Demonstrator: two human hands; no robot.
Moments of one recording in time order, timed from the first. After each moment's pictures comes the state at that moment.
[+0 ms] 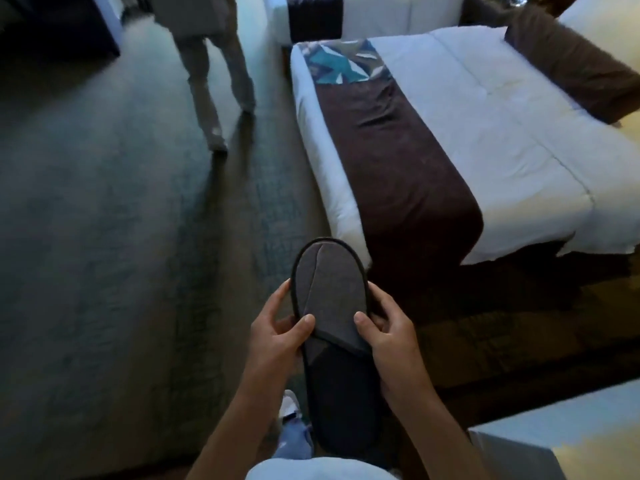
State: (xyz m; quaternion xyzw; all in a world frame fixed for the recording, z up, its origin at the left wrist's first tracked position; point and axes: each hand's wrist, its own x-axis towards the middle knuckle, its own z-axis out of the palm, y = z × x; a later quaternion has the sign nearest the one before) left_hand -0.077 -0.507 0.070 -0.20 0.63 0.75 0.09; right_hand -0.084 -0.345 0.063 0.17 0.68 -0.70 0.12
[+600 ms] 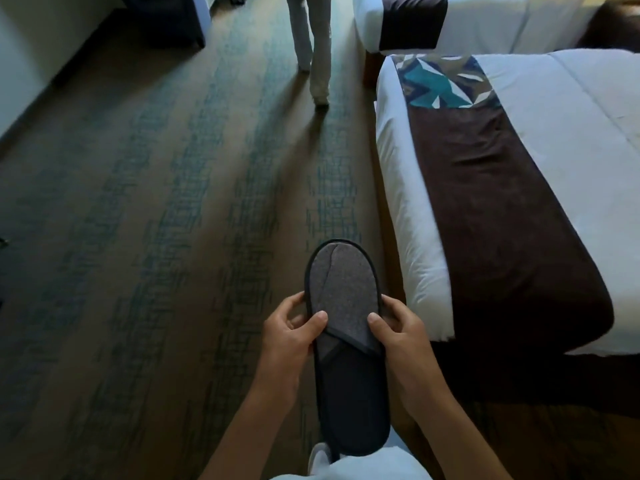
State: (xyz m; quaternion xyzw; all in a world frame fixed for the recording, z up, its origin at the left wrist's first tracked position) left_hand -0.267 -0.674 0.047 -0.30 0.58 0.76 0.01; right_hand -0.301 -0.515 0.053 0.10 0.70 -0.67 0.21
